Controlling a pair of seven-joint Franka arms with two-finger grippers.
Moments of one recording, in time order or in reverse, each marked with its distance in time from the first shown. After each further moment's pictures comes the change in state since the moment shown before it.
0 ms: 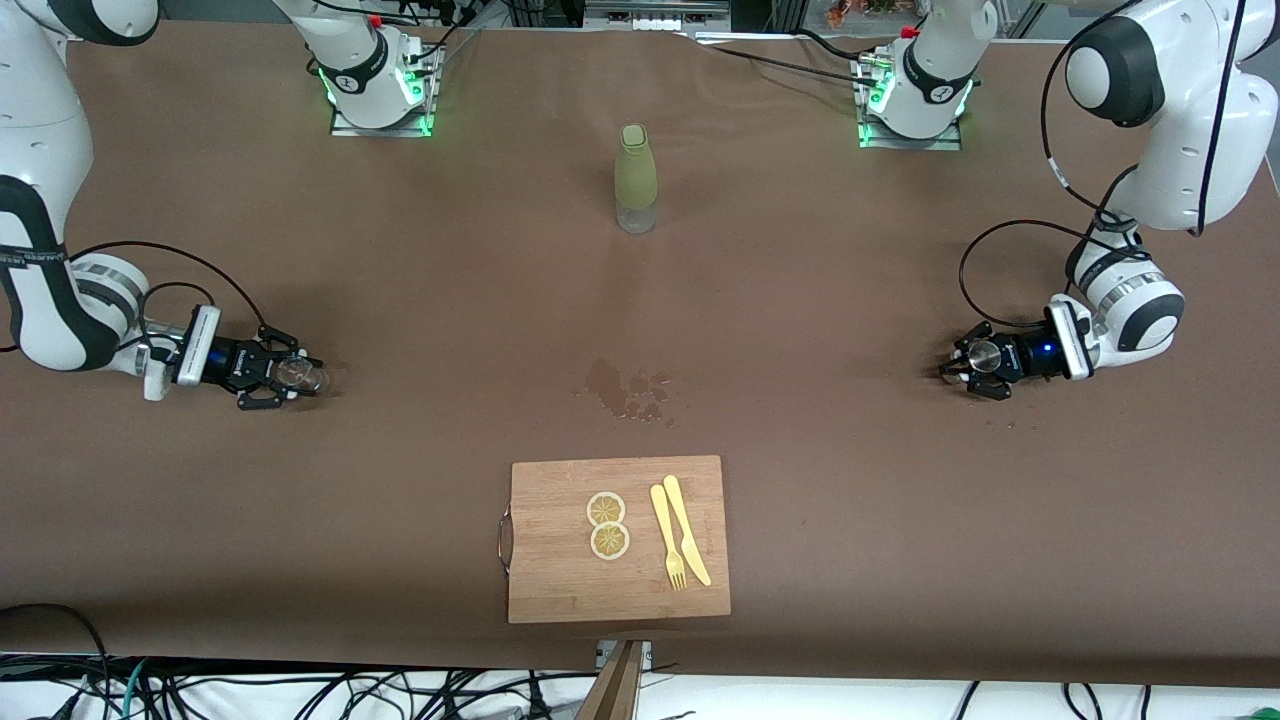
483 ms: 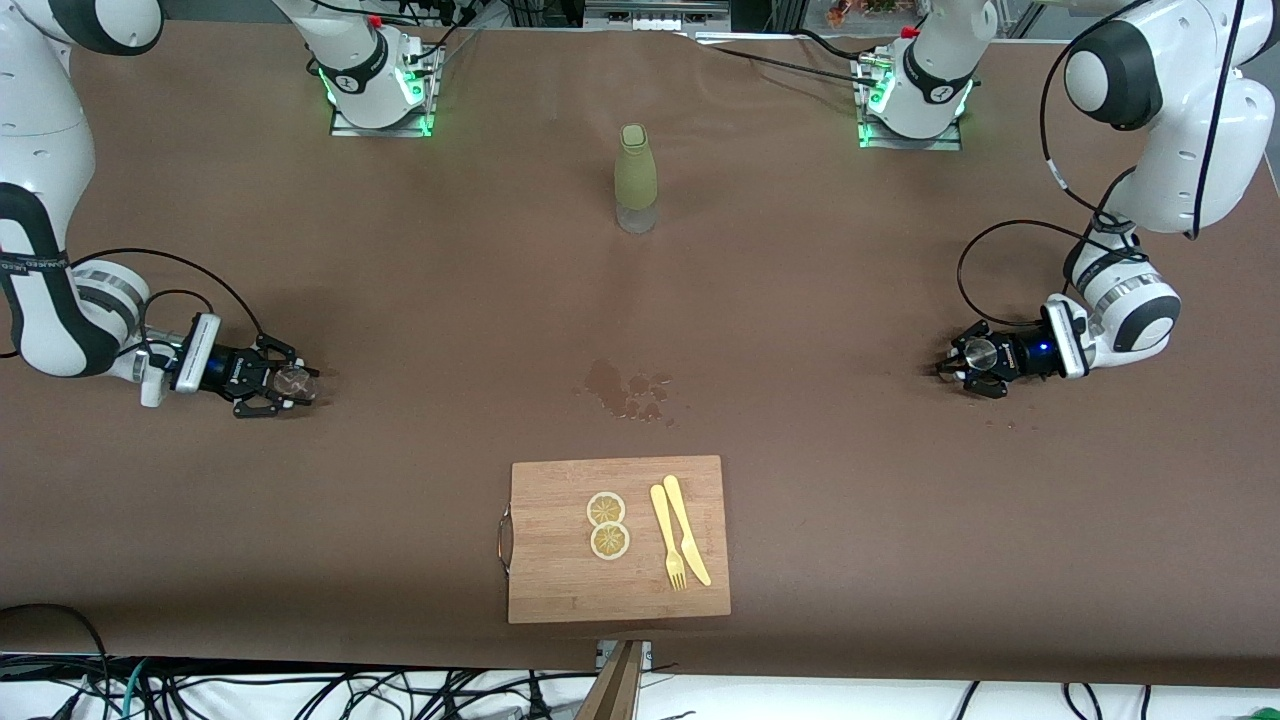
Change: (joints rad) left arm 0.000 0.009 -0.004 0.005 0.017 -0.001 0.011; right arm 0.000 0.020 0.000 0.034 0.004 0.015 -0.002
